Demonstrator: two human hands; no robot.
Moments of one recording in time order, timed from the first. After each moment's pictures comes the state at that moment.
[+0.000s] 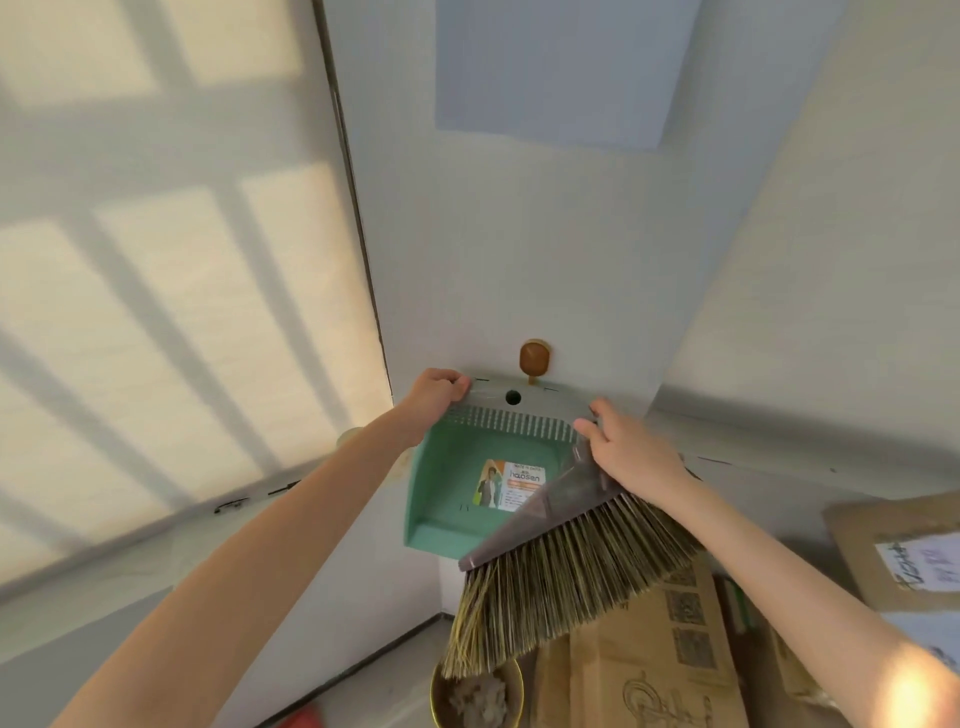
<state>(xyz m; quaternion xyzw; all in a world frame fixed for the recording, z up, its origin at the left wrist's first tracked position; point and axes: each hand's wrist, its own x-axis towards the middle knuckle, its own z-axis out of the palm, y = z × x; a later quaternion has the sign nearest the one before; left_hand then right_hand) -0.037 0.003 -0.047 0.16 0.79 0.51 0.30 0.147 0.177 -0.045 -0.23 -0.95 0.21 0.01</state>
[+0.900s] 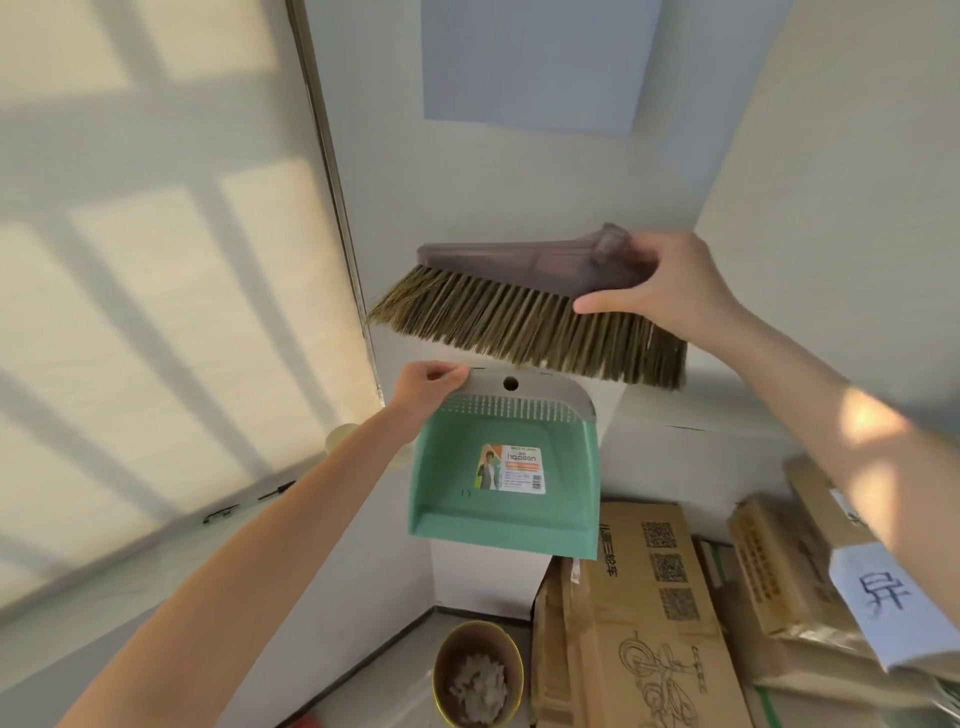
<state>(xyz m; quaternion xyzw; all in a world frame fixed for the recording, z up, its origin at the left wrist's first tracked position) -0.033 -0.005 -0.060 0.17 0.77 0.55 0.26 0.147 0.183 0.101 -0.15 -0.90 0.31 0.26</state>
